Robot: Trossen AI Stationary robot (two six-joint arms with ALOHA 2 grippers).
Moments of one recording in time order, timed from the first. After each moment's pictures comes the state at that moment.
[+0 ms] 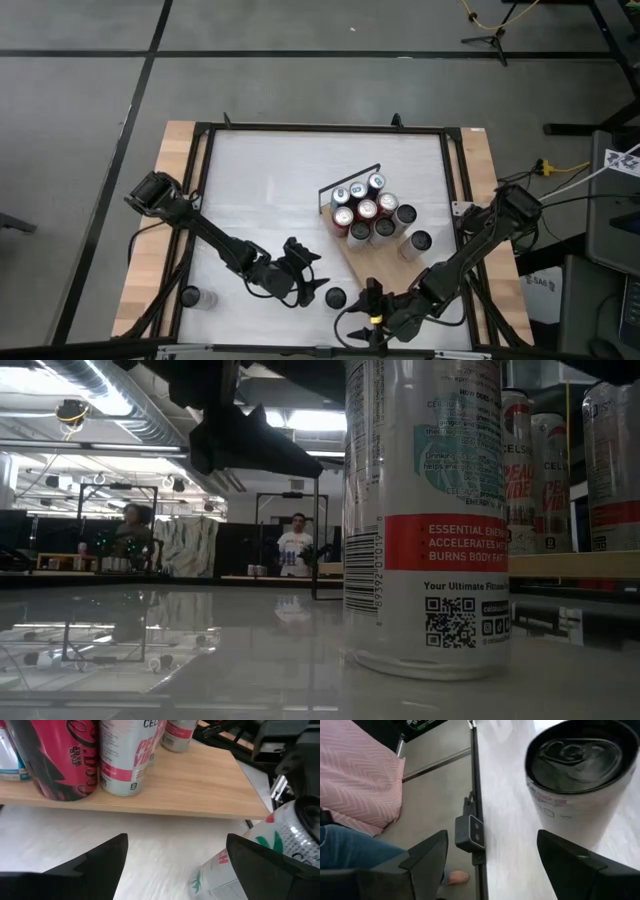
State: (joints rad) left arm -0.53 1.79 1.04 0.14 -0.64 -0.76; right arm 0.78 1.75 1.17 -0.04 0.34 0.86
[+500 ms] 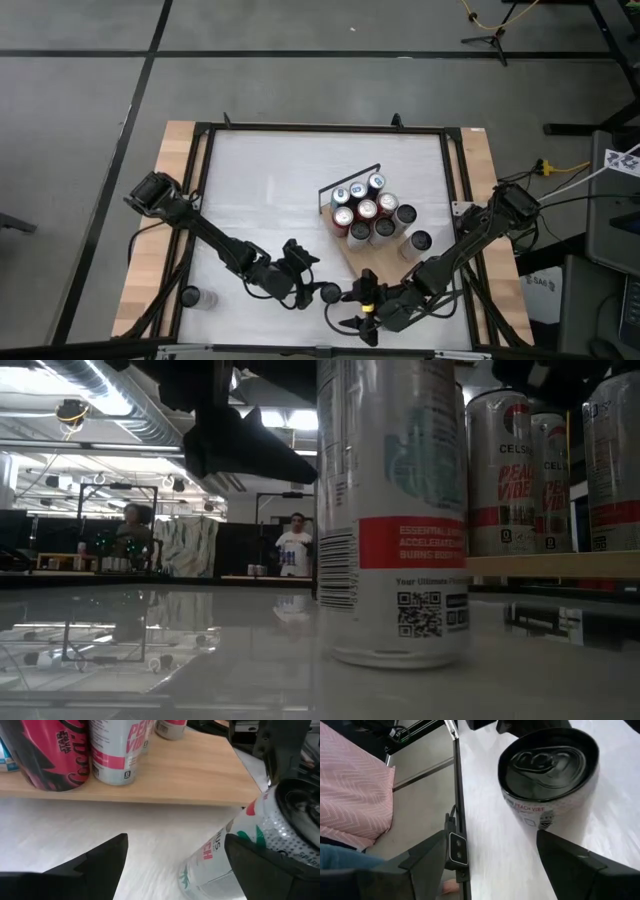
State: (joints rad) left arm -0.54 1.79 1.04 0.11 -0.59 -0.76; right arm 0.71 1.75 1.17 -0.05 0.35 0.87
